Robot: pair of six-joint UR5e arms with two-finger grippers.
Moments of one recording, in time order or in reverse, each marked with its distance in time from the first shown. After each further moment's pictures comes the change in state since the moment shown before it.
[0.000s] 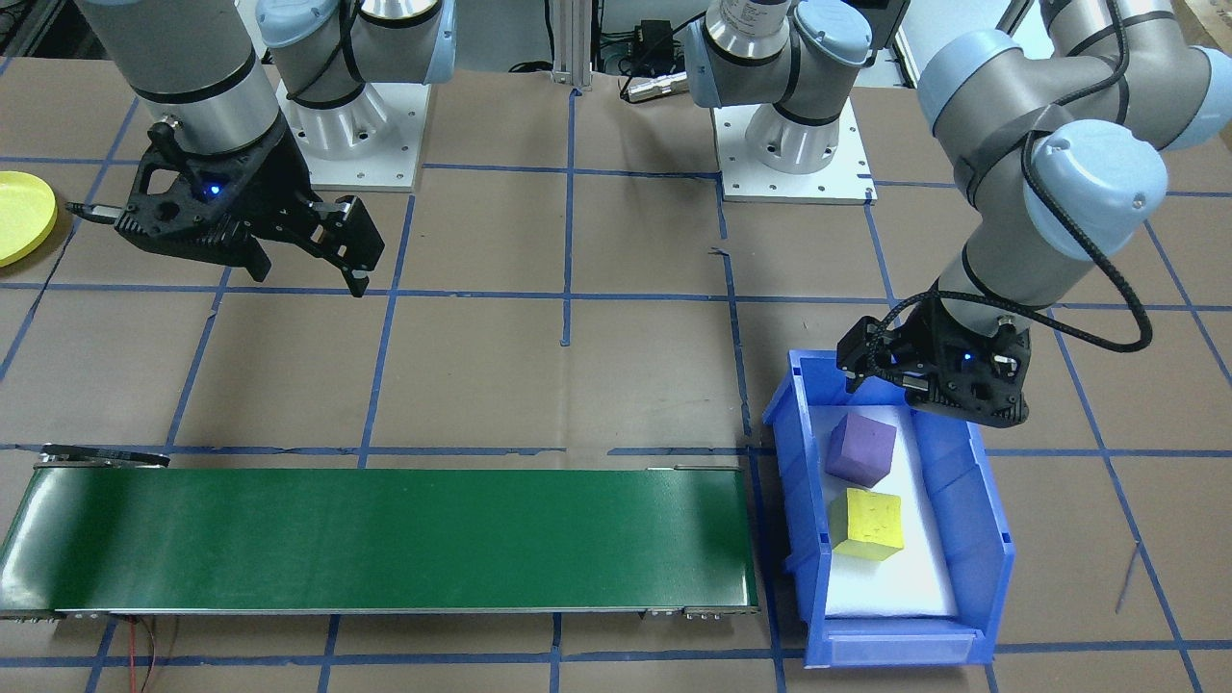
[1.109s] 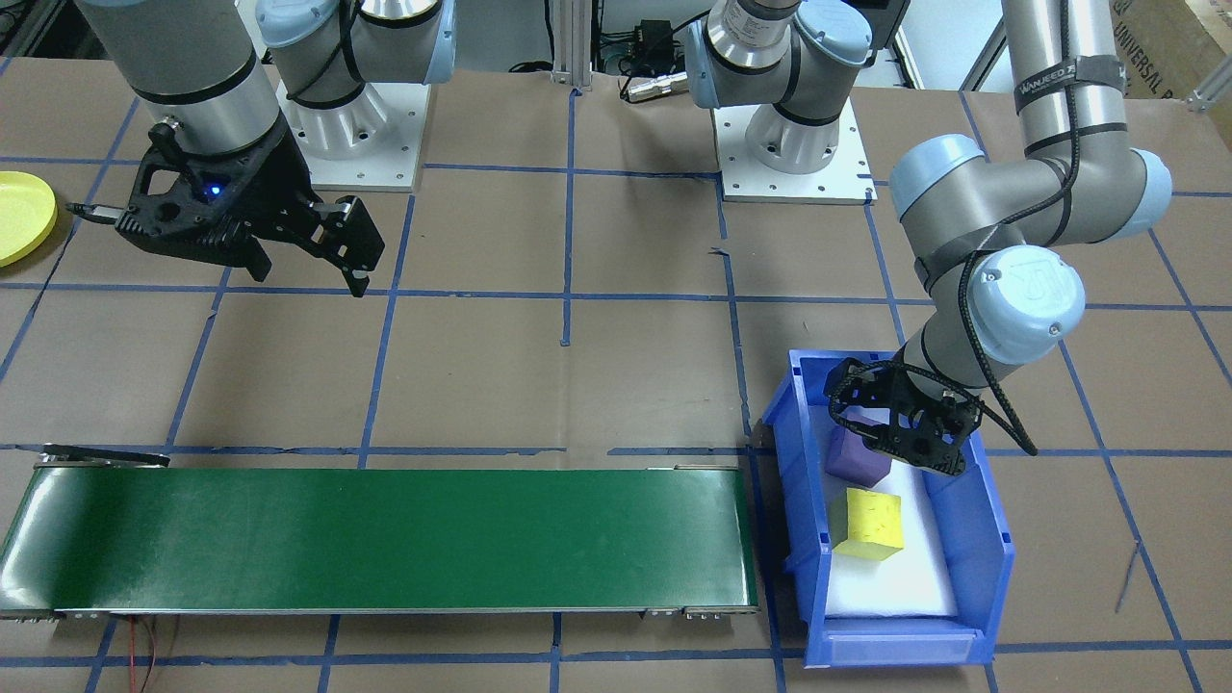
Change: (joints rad) left arm 0.005 -0.121 -0.066 0.069 0.085 0.121; right arm 0.000 0.000 0.001 0.001 0.000 0.000
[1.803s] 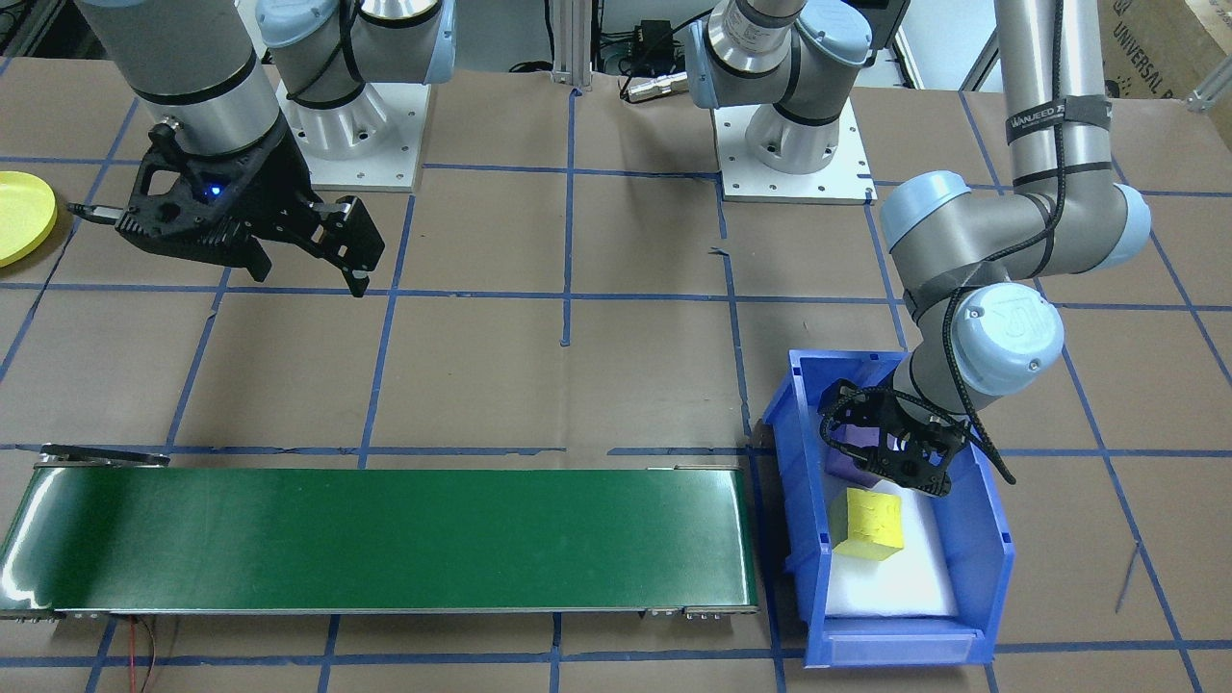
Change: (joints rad) left arm 0.000 -0.054 -0.008 0.066 0.000 0.014; right arm 0.000 0.000 0.000 0.000 0.000 0.000
